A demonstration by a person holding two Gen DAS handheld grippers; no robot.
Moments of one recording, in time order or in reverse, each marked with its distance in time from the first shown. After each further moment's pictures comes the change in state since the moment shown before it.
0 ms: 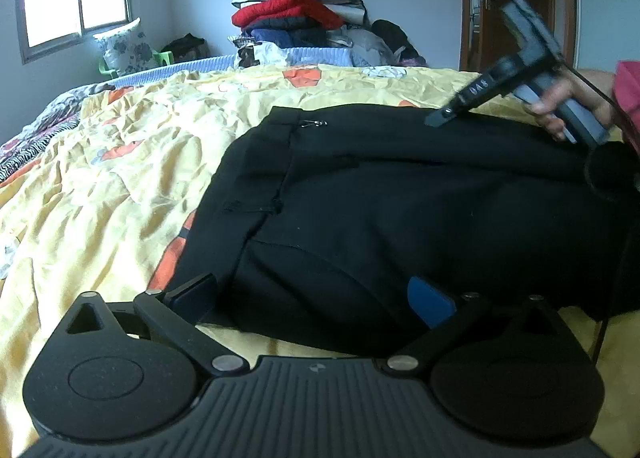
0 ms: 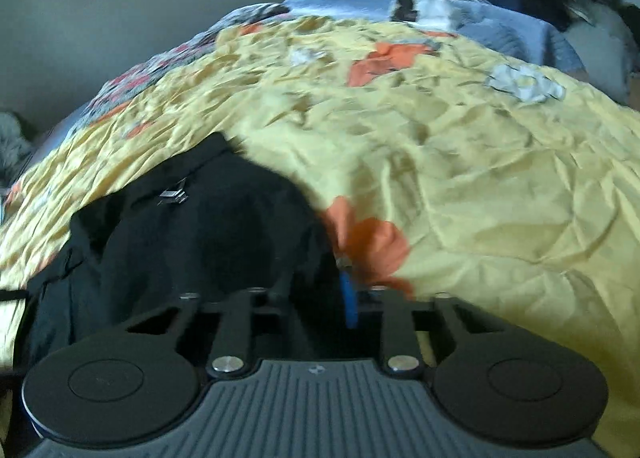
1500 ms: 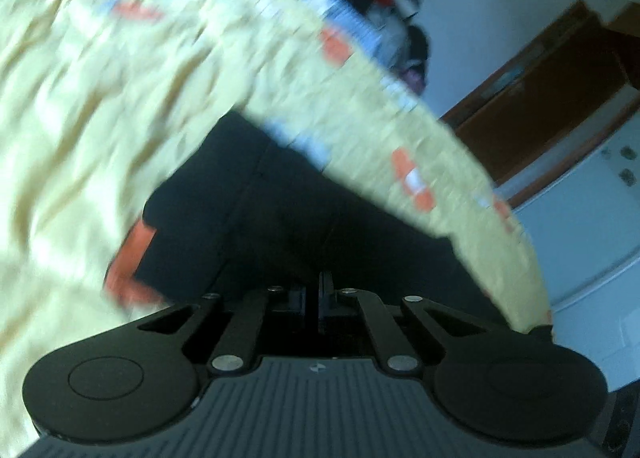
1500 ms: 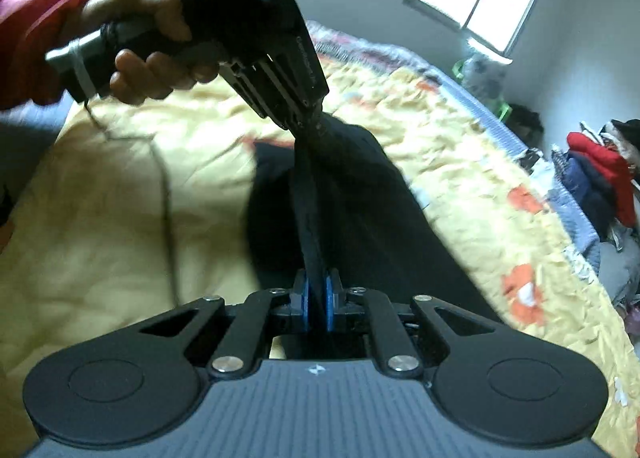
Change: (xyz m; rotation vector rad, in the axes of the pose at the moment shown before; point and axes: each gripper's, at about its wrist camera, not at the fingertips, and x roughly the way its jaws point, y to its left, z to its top) left arm 0.012 0.087 0.037 -0.646 0.250 -0.334; right arm -0.080 0.263 -0.140 -0.665 -0.066 -0.127
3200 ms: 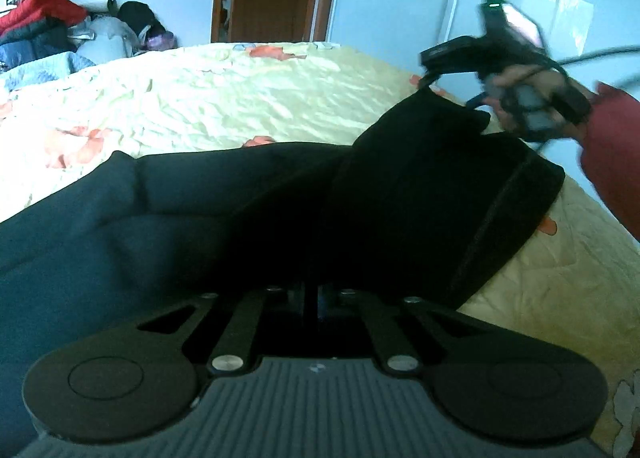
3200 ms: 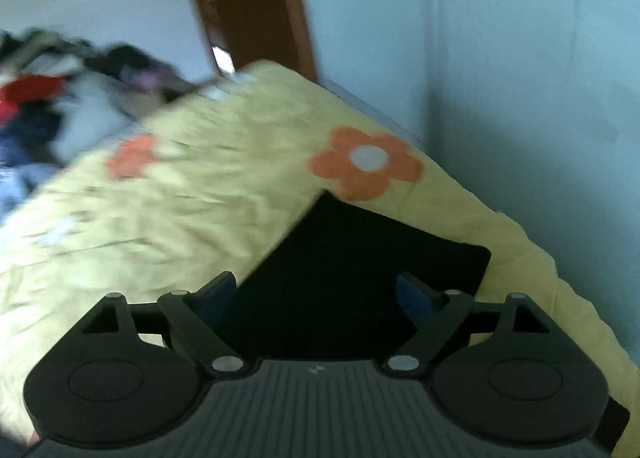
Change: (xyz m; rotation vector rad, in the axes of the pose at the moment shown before) left arm 0.099 -0.202 -0.134 0.952 0.117 -0.263; right arm -0.193 -0.253 -0.282 1.629 0.246 -1.114
